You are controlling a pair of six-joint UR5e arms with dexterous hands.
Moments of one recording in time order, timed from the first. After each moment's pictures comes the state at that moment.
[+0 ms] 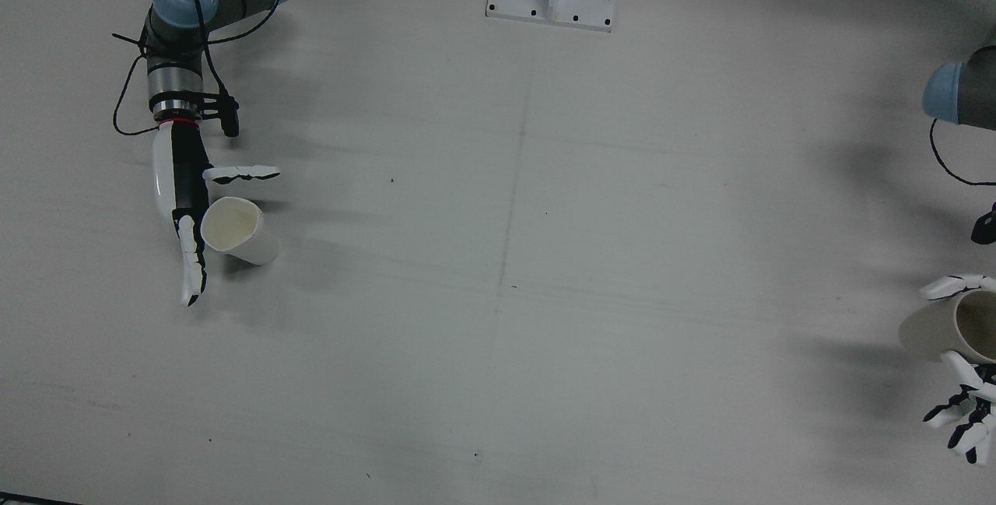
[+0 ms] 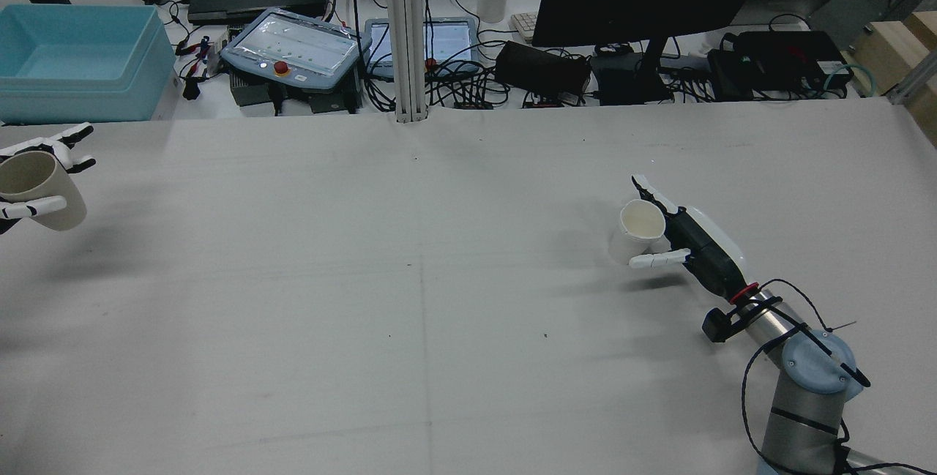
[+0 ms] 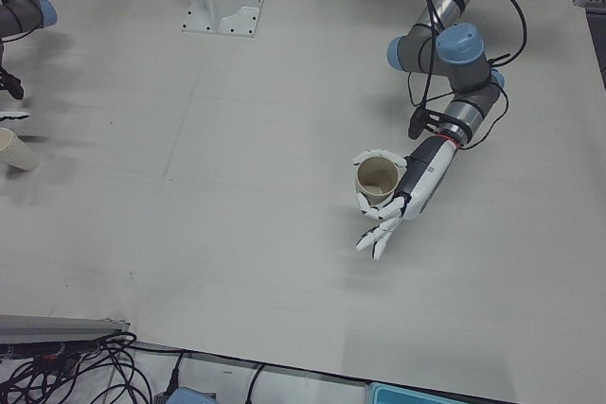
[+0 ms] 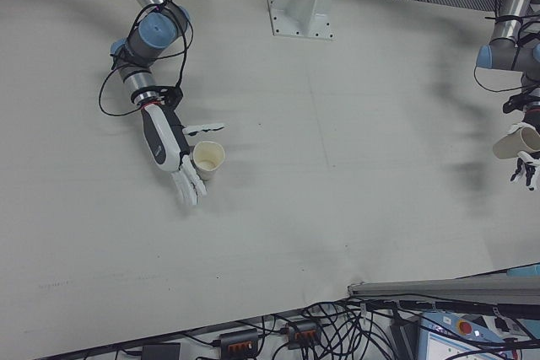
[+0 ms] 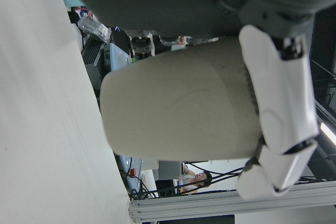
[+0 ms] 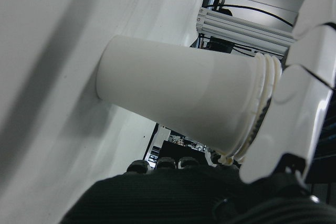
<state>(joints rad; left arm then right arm) -1.00 -1.60 -1.61 -0.22 1.40 0.26 0.61 -1.46 1.53 -2.95 -0.93 -0.49</state>
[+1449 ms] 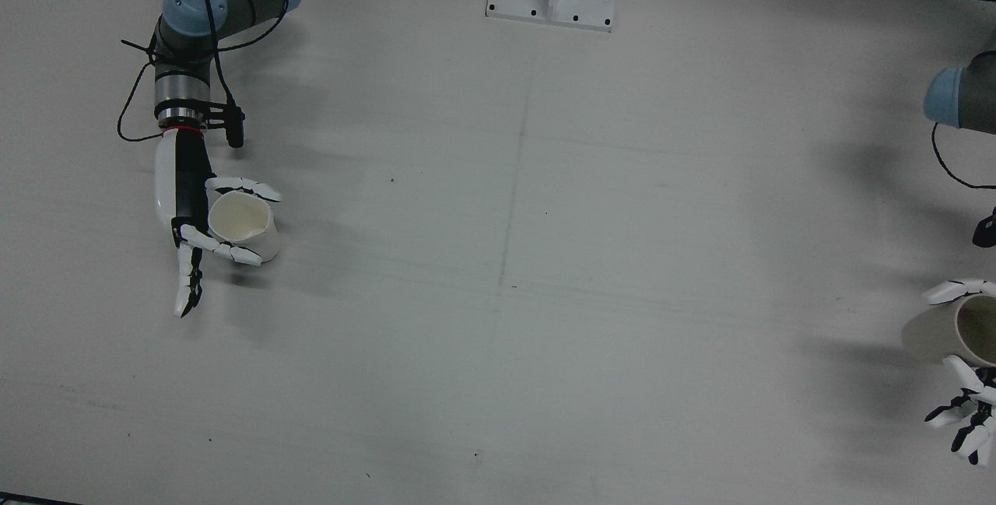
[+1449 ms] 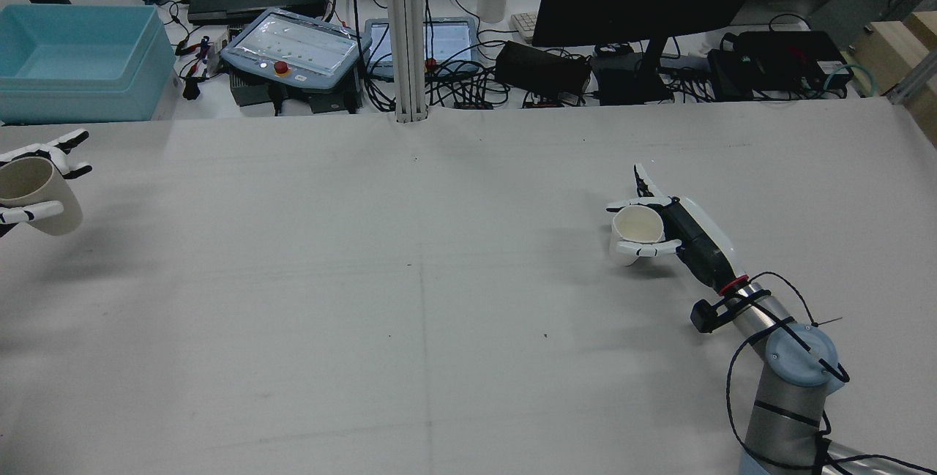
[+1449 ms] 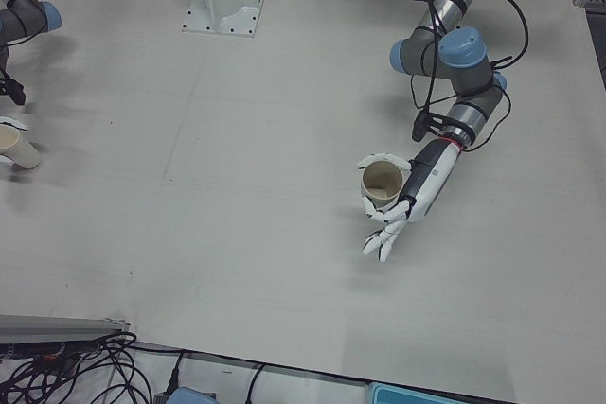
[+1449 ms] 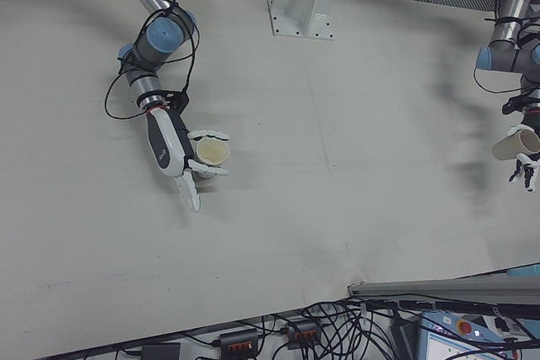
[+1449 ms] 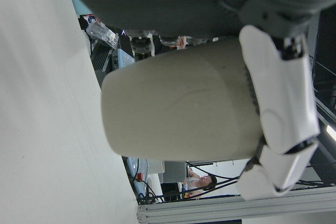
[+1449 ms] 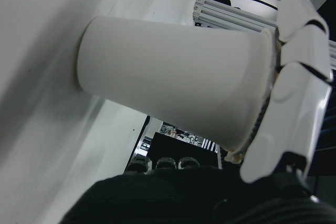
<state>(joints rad) -1.00 -1.60 -1.59 -0.23 1.40 0.26 0.61 -1.42 1.51 -2.96 -0.88 -0.53</state>
